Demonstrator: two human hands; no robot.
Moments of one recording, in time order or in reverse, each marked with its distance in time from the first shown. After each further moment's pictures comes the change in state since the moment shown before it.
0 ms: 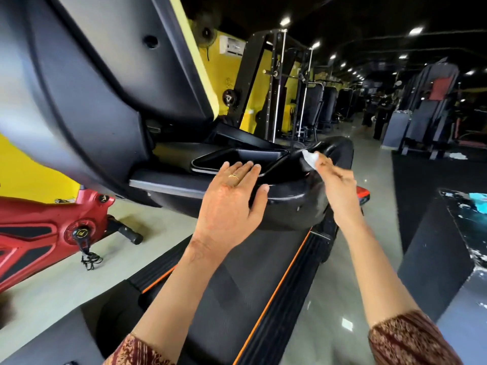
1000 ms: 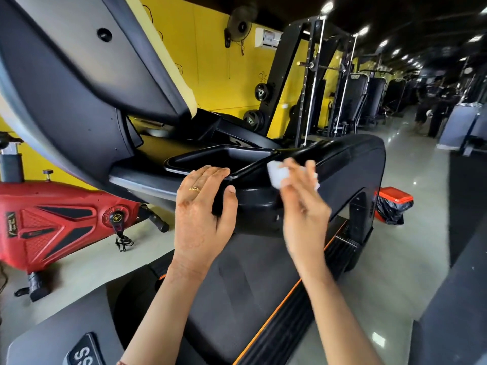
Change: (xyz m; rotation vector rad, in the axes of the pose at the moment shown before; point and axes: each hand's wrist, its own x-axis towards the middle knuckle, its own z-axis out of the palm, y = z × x) left_hand -0.008 0.027 0.019 -0.032 0.224 -0.252; right_hand -0.046 0.014 0.023 0.165 -0.099 -0.273
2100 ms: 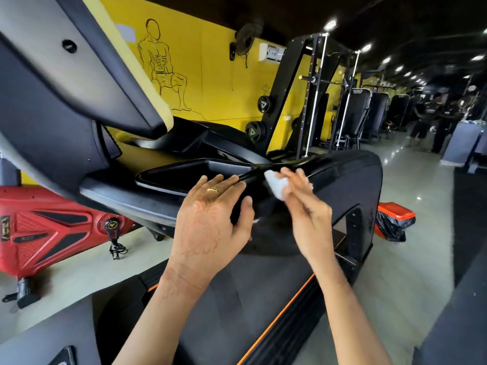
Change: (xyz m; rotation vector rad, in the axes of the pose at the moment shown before) left_hand 0.019 0.039 0.034 0.297 -0.121 0.161; right_hand 0.053 0.046 -0.048 -0.024 -0.224 -0.104
